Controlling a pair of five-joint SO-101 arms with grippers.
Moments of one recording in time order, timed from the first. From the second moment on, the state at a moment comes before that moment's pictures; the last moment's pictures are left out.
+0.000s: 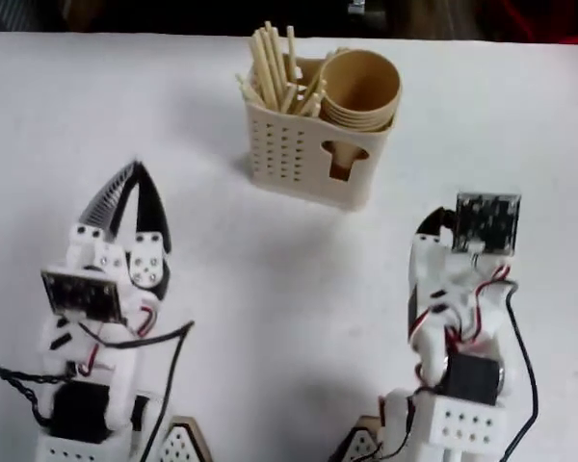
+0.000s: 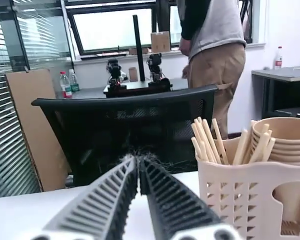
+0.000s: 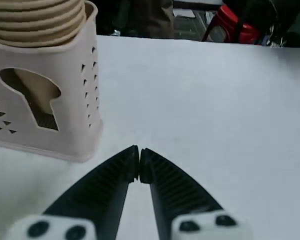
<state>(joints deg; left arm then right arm) 2.9 -97.4 73.8 28.8 -5.9 6.9 -79.9 66.1 46.0 9.5</state>
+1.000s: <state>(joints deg) -0.7 -103.8 97.2 48.9 -21.6 -9.8 -102.5 95.9 46.2 21.0</state>
